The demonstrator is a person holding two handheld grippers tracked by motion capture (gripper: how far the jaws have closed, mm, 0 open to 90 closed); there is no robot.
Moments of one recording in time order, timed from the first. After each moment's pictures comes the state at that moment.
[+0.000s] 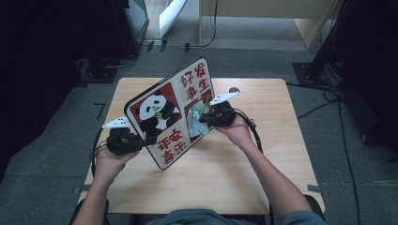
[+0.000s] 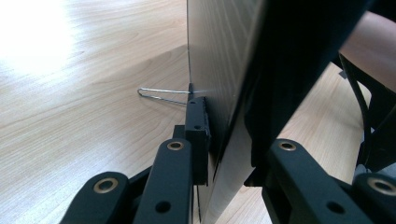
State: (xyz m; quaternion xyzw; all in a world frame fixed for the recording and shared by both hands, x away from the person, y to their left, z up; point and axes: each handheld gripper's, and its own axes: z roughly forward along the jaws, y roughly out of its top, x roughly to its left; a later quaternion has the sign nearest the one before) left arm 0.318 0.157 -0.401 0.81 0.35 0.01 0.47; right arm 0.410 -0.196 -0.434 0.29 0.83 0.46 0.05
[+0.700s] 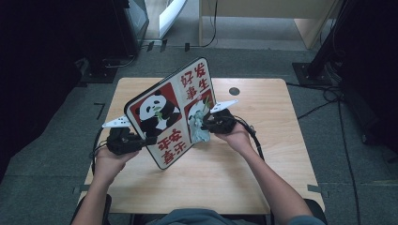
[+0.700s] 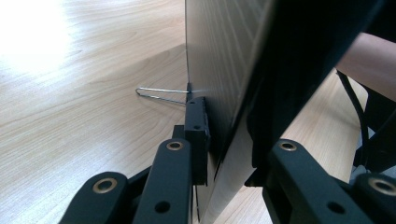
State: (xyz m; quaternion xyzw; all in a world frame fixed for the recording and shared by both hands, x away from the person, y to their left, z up) left arm 0.319 0.157 -0.401 0.81 0.35 0.01 0.47; right arm 0.403 -0.198 -0.463 0.30 0.84 0.45 0.04
